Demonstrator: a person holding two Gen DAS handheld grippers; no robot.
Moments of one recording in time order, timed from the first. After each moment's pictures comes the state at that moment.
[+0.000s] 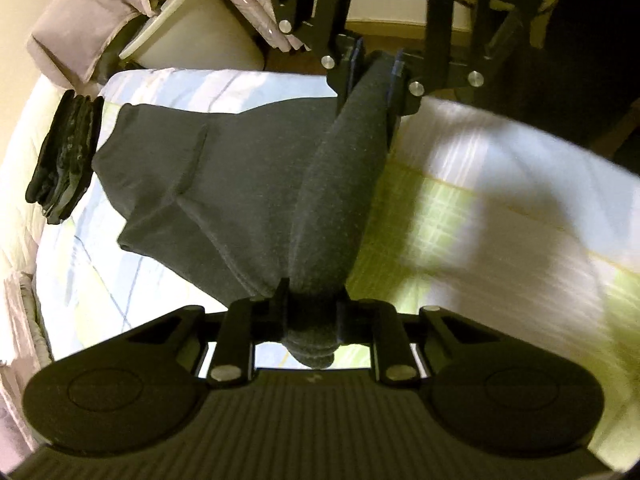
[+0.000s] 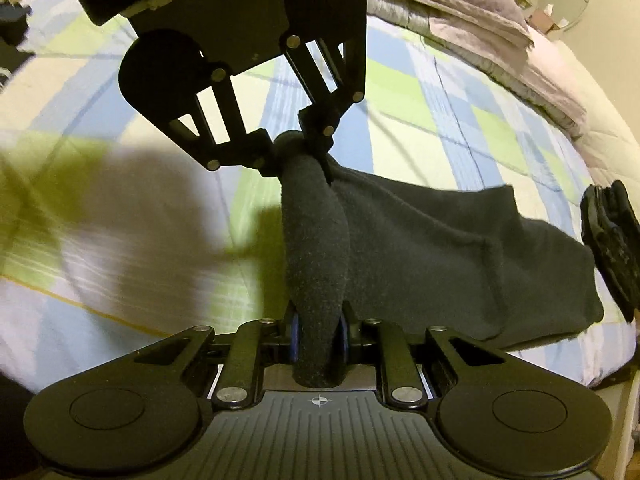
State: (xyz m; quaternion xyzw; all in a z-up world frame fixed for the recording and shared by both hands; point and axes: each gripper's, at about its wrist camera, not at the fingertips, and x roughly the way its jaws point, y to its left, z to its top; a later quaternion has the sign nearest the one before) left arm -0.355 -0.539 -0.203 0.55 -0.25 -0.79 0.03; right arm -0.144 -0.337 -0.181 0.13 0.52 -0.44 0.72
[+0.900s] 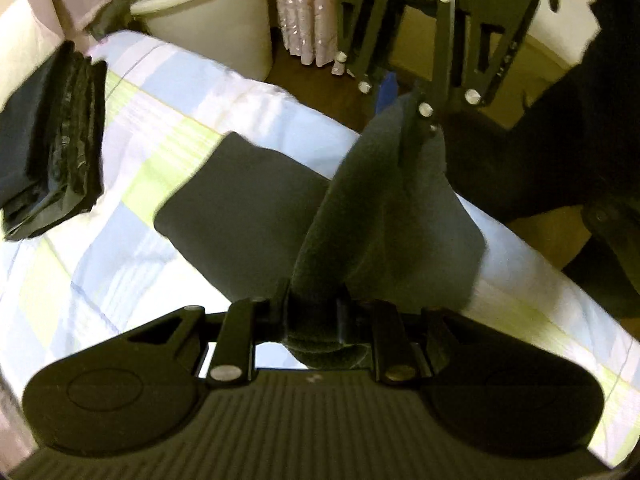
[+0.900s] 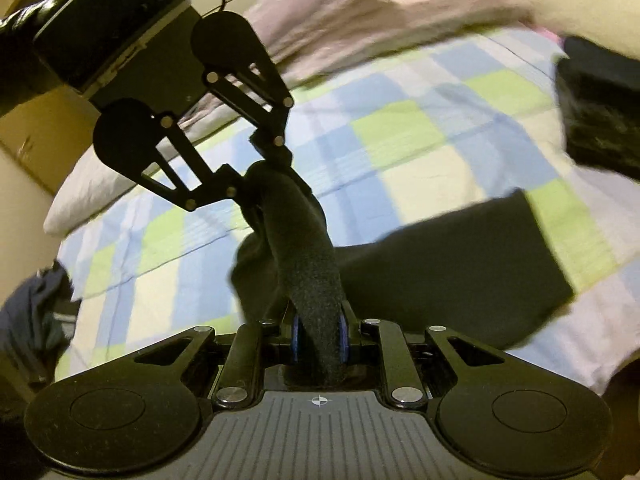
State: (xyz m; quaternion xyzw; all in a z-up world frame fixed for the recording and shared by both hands) left arm -0.613 -0.883 -0.090 0.61 -0.07 -0.79 -0.08; right arm -0.519 -0.593 -0.077 0.43 0.28 -0.38 0.77
